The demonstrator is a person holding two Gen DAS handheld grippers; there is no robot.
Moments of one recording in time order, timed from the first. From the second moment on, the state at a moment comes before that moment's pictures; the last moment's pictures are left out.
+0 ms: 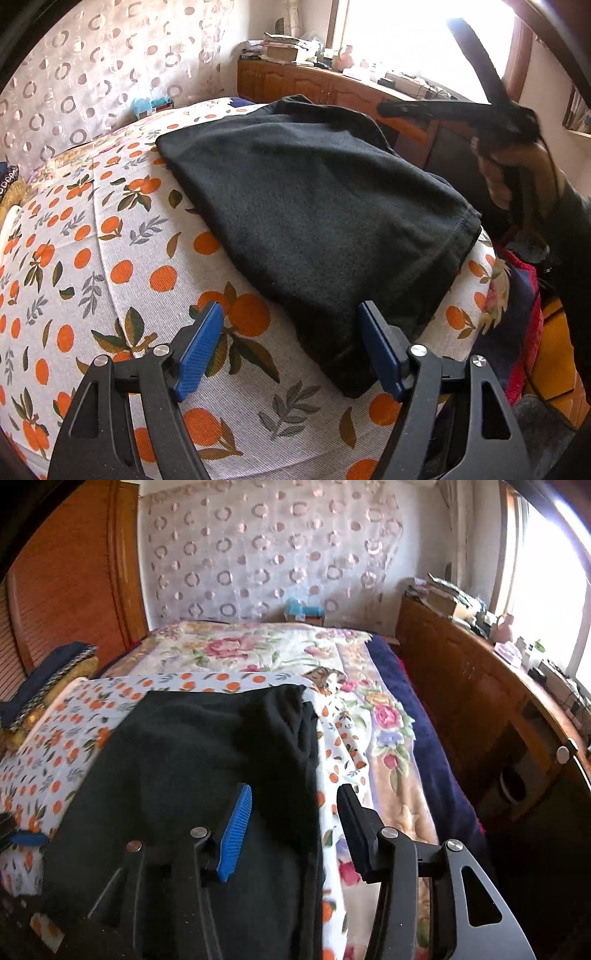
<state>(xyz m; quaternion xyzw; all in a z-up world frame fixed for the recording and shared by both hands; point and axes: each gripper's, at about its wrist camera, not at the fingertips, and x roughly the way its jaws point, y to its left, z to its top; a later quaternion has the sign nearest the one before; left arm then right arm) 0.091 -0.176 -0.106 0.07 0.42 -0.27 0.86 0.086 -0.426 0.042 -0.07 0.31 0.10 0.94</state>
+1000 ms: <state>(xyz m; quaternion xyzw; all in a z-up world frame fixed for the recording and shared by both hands) 0.104 -0.179 -0.014 0.02 0.35 -0.32 0.88 -0.021 -0.401 -0.013 -0.13 0.31 0.22 0.92</state>
